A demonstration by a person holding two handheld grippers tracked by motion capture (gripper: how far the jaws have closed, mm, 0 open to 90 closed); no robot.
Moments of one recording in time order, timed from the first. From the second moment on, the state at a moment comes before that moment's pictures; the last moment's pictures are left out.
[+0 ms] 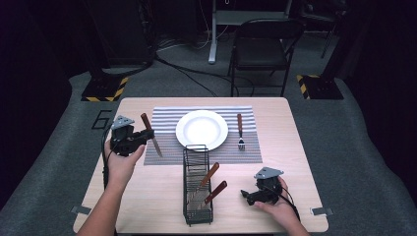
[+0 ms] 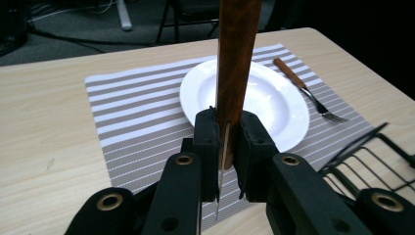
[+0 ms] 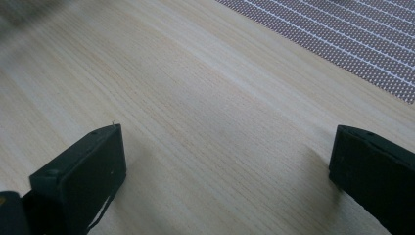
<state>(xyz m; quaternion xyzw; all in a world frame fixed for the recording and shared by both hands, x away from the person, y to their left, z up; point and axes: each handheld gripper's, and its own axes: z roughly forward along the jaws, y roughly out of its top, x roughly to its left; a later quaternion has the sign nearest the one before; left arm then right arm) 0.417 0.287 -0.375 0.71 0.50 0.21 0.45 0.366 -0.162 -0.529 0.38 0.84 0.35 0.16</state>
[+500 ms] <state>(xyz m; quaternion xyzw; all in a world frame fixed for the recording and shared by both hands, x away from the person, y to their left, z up) 0.428 0.282 -0.403 0.71 0.51 0.22 0.43 0.366 -0.162 -0.529 0.38 0.84 0.35 0.16</state>
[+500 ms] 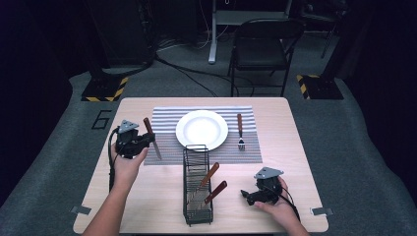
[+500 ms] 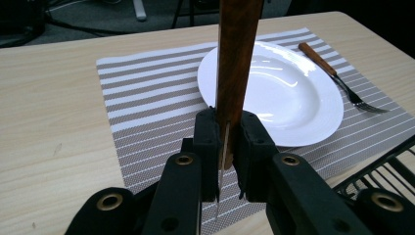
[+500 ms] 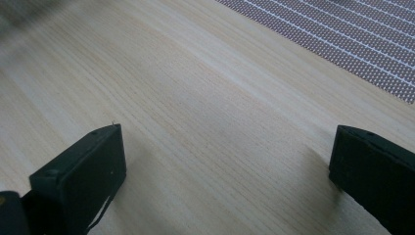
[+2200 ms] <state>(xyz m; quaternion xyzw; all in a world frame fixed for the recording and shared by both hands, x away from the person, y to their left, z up) 0.549 0.280 -0.476 0.65 0.61 0.14 0.44 0.366 -0.162 -0.529 0.38 0.84 0.35 0.16</state>
